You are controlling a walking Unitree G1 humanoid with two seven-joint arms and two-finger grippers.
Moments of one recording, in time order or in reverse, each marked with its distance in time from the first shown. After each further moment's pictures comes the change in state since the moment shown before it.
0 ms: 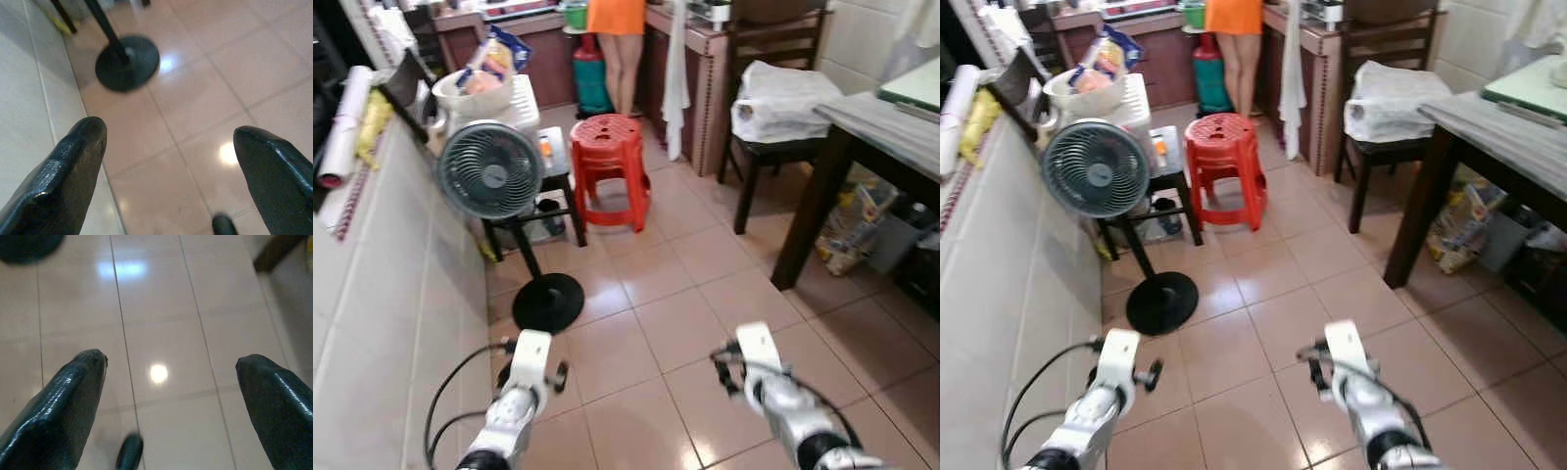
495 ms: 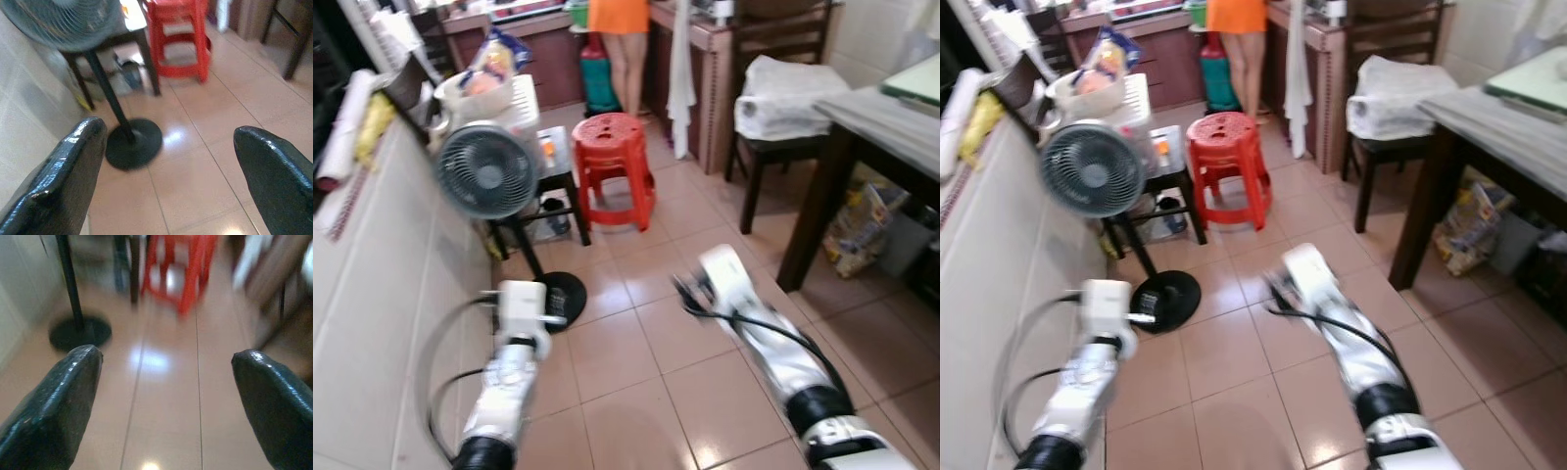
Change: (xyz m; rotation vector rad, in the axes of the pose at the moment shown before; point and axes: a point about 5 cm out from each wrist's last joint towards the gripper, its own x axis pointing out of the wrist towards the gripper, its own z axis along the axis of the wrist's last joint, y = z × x) left arm -0.006 -0.005 0.080 -0.082 -0.356 0.030; right arm -0.007 0.015 0.105 -0.176 -0.410 0.193
